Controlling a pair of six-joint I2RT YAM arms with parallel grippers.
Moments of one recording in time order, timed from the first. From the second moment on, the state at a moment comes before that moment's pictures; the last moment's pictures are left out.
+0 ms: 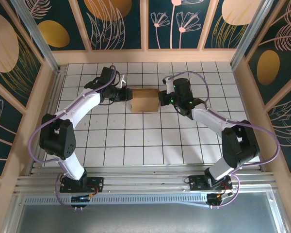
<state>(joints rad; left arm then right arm) -0.38 1.73 1.40 -0.58 0.39 -0.41 0.49 1.56 1.03 -0.01 -0.20 0.18</state>
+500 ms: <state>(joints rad) -0.38 1.59 1.38 -0.57 0.38 -0.41 0.50 1.51 1.03 -0.09 -0.20 0.21</state>
